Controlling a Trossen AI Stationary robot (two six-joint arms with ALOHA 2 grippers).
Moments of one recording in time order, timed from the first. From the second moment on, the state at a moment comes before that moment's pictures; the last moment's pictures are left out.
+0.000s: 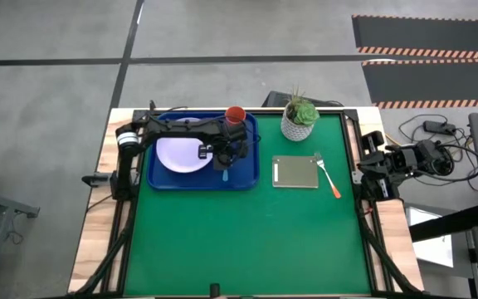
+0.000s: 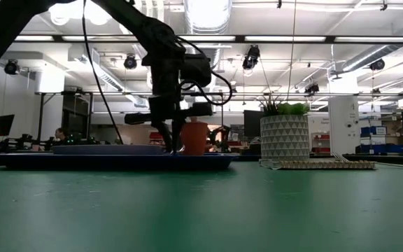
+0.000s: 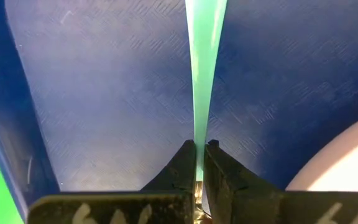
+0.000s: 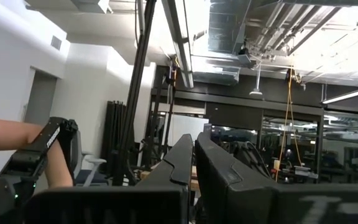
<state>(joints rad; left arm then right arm) 0.35 1.97 1.45 -0.84 -0.02 1.92 0.31 0.05 0.42 0.09 0.05 -0.21</state>
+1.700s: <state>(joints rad) 0.34 1.94 1.38 -0.66 -0.04 1.92 0.31 0.05 0.42 0.08 0.05 -0.21</state>
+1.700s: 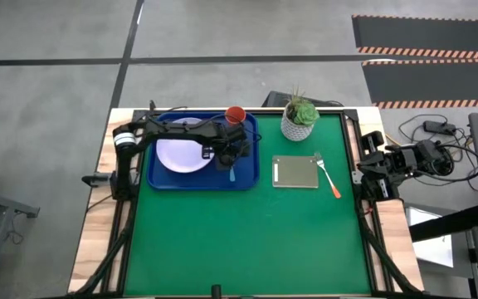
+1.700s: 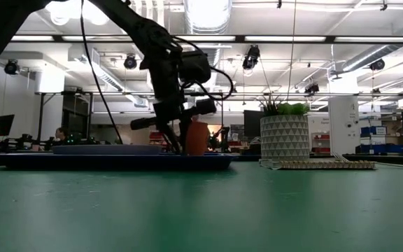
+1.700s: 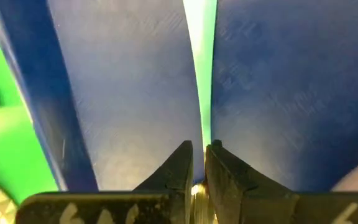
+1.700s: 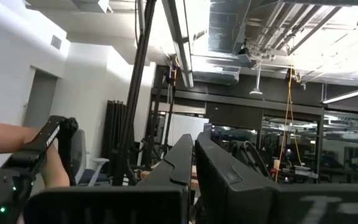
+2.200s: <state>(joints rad) 0.16 1.83 1.38 -0.51 -0.19 0.56 0.31 0.05 0.42 0.08 0.05 -0.18</state>
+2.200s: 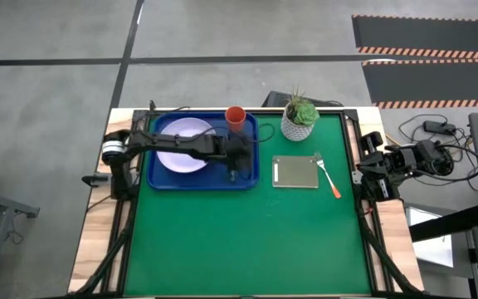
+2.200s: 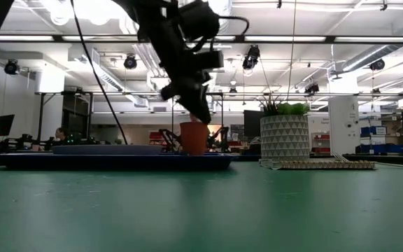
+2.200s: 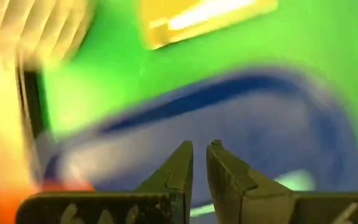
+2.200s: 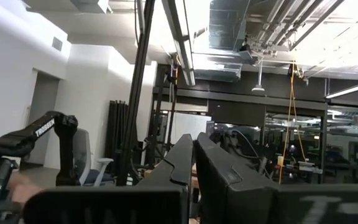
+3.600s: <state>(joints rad) 0.05 1.89 1.20 -0.43 -0.43 -0.86 0.31 0.05 0.42 0.09 0.05 -0.12</state>
